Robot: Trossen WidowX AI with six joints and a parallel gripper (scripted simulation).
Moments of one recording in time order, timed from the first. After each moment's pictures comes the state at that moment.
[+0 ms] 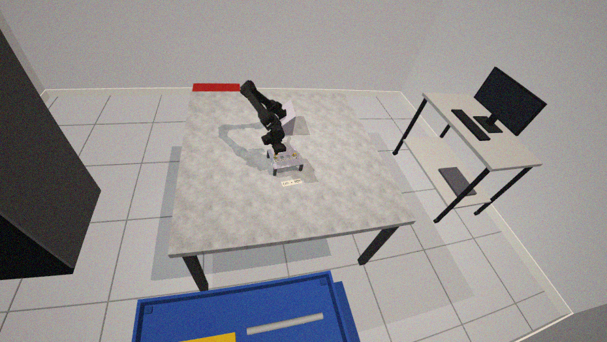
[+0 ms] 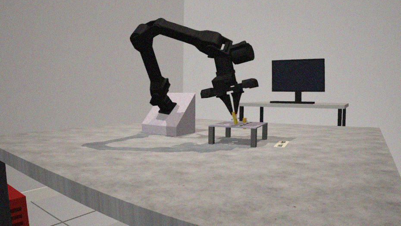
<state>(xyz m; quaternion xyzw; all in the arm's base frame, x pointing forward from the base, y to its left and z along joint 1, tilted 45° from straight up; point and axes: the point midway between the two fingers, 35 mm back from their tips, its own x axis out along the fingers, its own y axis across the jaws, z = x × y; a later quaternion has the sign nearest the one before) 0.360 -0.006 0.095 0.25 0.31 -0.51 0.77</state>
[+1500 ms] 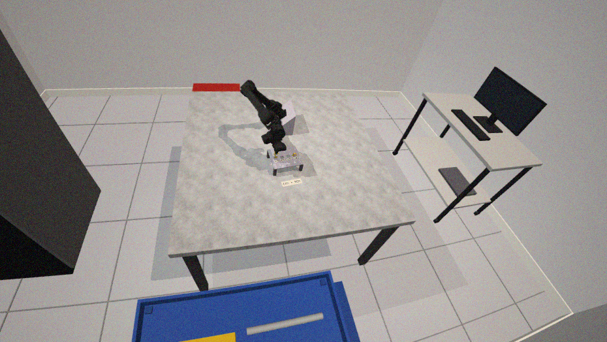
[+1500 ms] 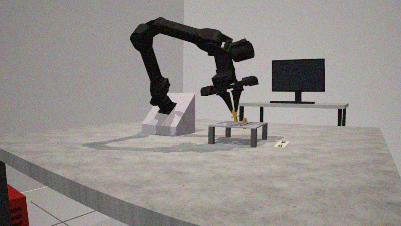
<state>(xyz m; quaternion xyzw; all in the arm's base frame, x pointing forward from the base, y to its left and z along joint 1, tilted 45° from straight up) 0.360 -0.001 0.100 0.25 0.31 -0.51 0.77</state>
